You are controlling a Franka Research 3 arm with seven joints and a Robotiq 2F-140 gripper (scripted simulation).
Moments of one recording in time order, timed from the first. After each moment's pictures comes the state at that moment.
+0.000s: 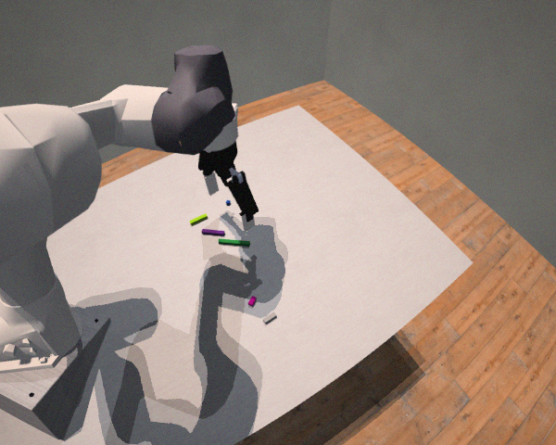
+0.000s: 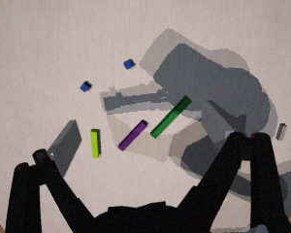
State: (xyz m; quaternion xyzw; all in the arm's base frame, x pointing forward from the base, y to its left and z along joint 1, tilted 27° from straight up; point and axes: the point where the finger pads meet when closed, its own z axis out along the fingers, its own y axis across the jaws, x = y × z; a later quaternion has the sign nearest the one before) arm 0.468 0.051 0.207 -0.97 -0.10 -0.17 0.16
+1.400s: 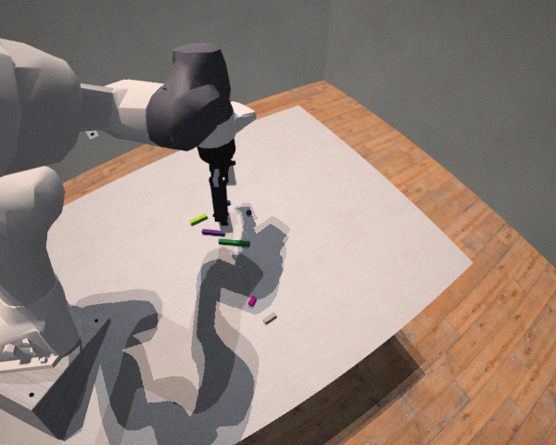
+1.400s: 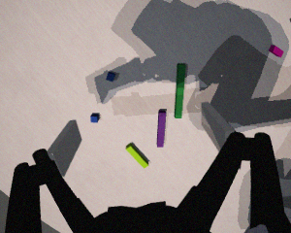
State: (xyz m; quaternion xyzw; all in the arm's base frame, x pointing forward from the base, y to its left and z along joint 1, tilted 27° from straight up) arm 0.467 0.058 0.211 -0.94 0.23 -0.11 0.21
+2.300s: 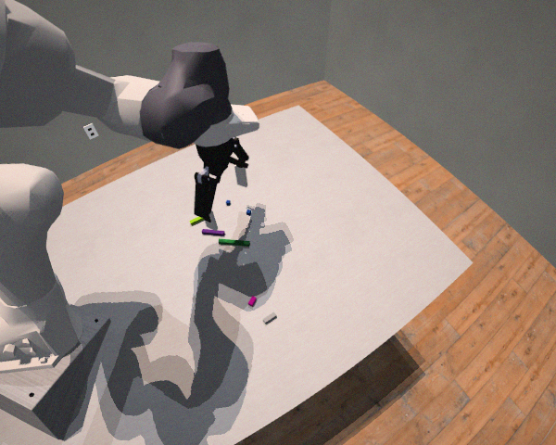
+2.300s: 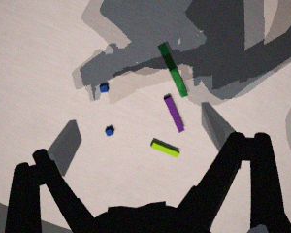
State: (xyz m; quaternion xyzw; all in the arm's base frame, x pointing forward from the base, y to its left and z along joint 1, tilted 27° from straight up) arm 0.466 0.063 0.212 -0.86 0.45 -0.05 0.22
